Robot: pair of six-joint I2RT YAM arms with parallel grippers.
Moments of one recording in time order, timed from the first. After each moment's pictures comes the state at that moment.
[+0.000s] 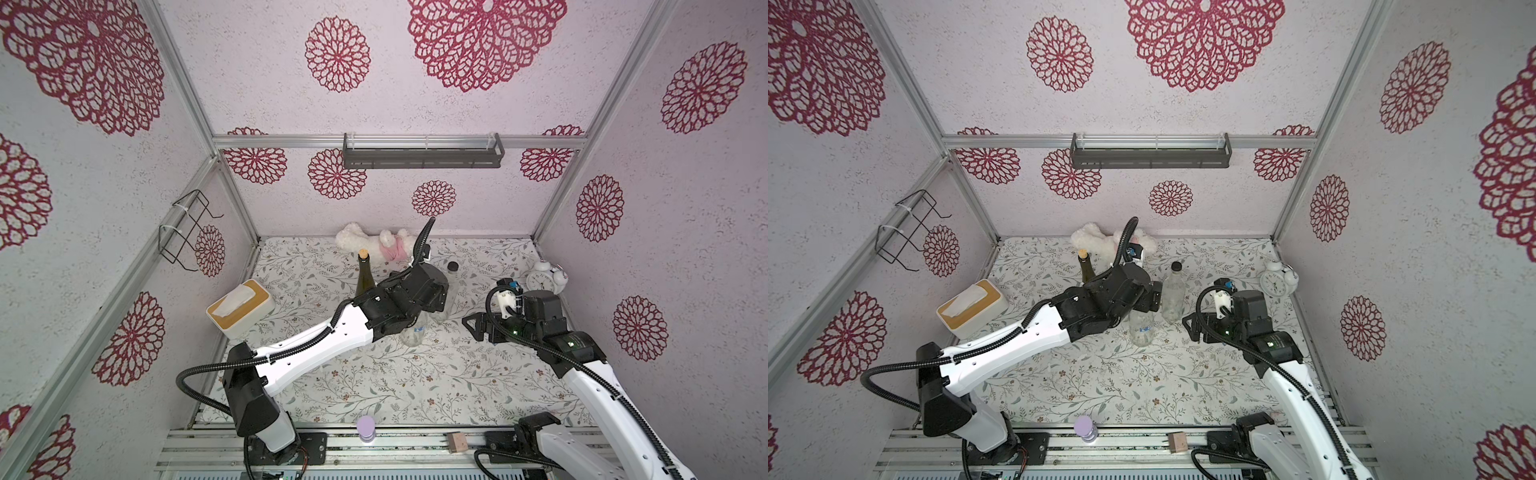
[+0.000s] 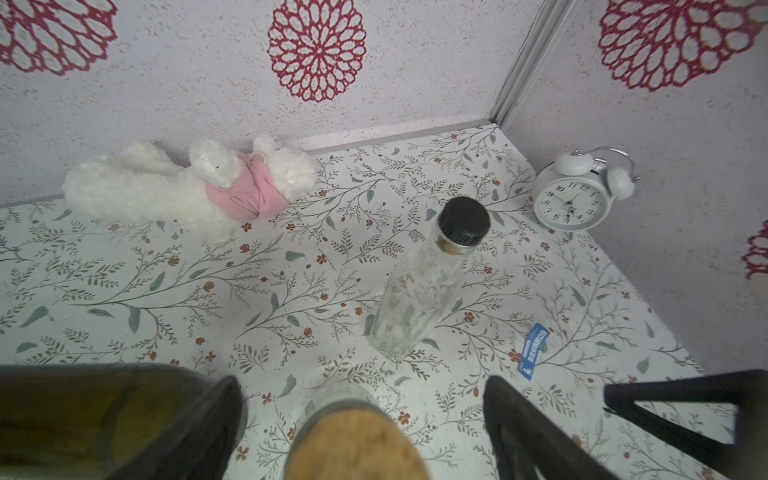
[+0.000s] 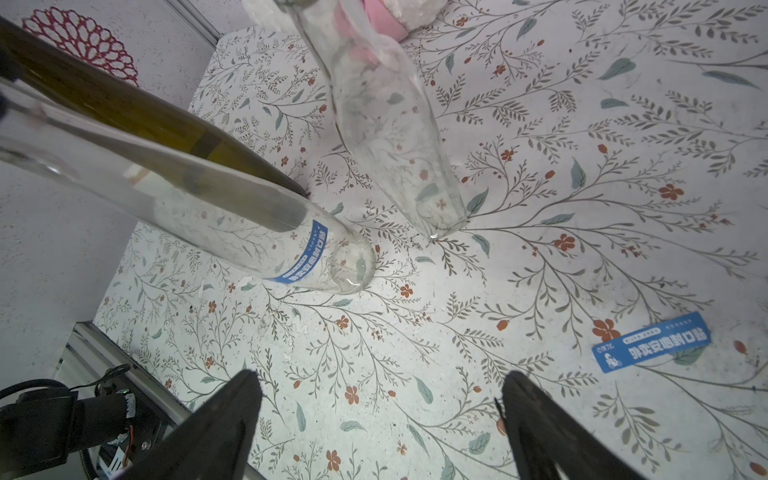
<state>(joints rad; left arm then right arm) -1.01 1.62 1.59 -0.59 -0.53 -0.44 0.27 0.90 0.87 -0.70 -0.35 0.26</state>
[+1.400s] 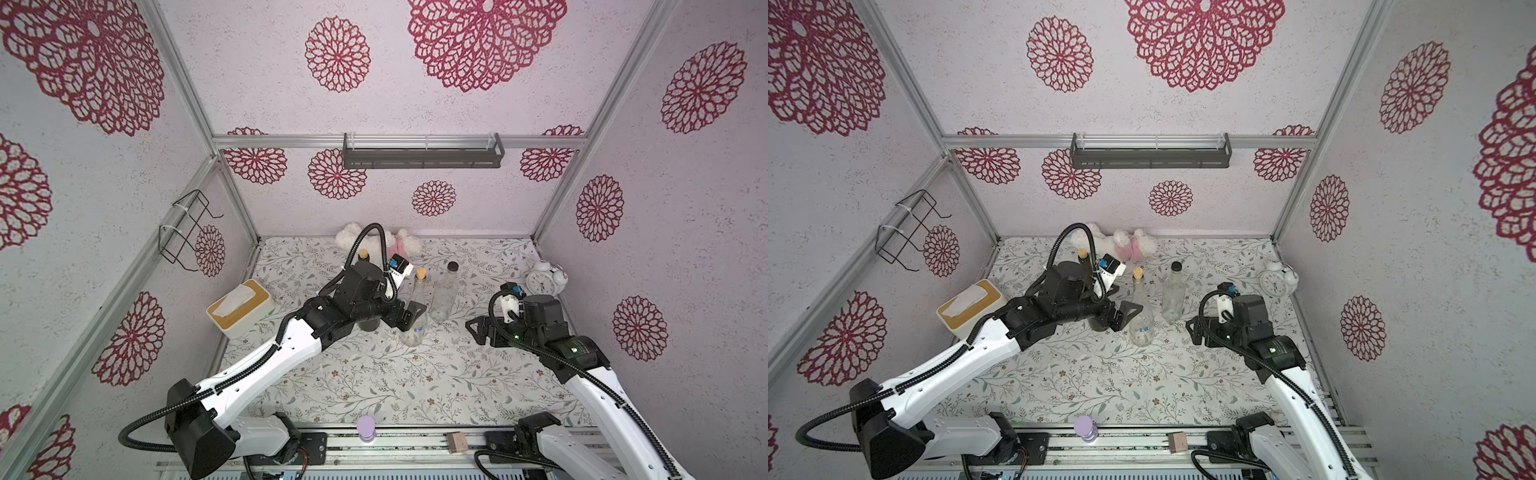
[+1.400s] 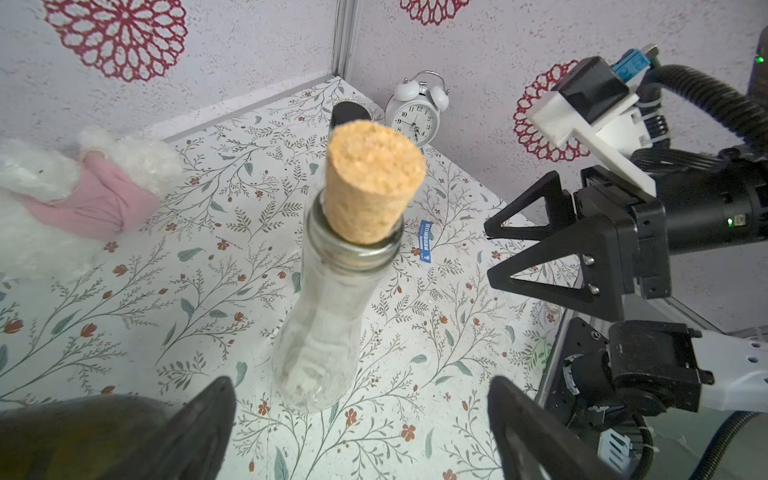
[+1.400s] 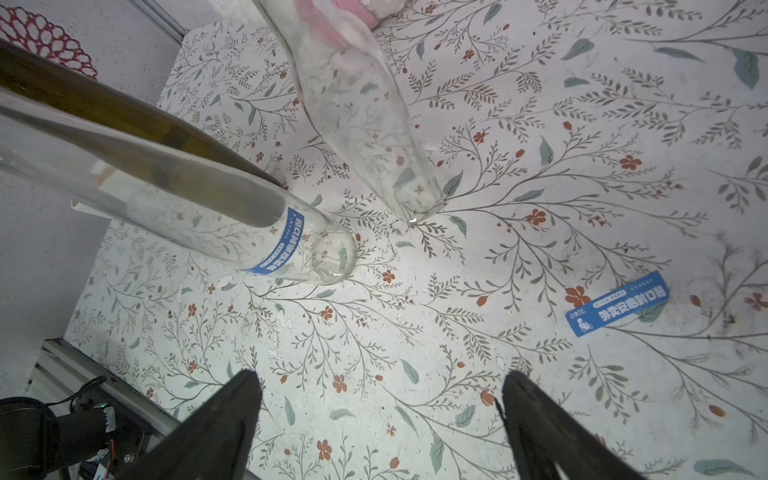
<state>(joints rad) -0.75 1.33 1.22 -0.41 0.19 -0.13 0.31 0.84 0.84 -0.75 -0.25 0.31</state>
